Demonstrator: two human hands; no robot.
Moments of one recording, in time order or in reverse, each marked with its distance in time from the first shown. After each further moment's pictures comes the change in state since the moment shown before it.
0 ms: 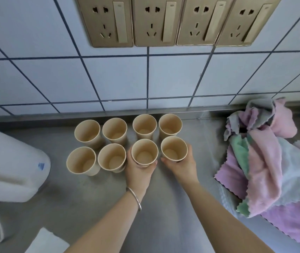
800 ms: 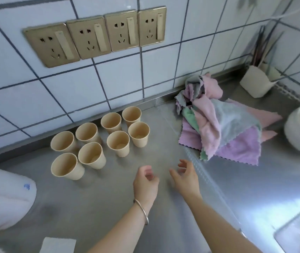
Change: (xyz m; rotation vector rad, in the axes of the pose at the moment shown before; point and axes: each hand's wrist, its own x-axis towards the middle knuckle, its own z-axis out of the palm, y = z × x) left_hand -0.121 0.017 -0.019 0.175 -0.482 -0.137; right_hand -0.137 0.059 -0.047 0.020 0.343 0.180
